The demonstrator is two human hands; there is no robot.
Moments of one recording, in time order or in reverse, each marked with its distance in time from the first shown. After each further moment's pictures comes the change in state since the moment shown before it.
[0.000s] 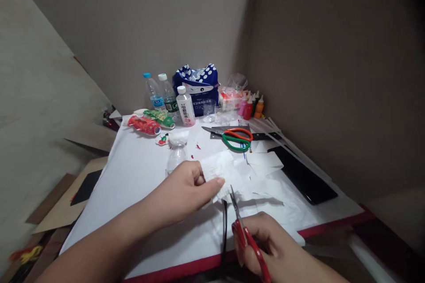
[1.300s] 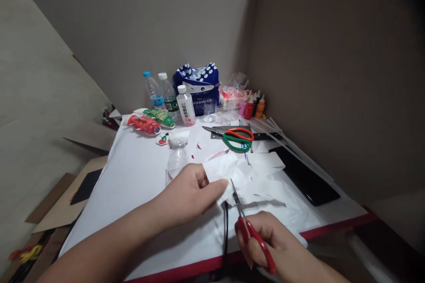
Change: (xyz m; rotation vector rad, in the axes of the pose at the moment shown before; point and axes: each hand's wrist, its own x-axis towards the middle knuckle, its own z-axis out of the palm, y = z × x) left_hand 0.008 -0.007 0.006 -0.020 -0.024 0.015; right_hand 0.008 0.011 -0.005 0.159 -0.004 -0.043
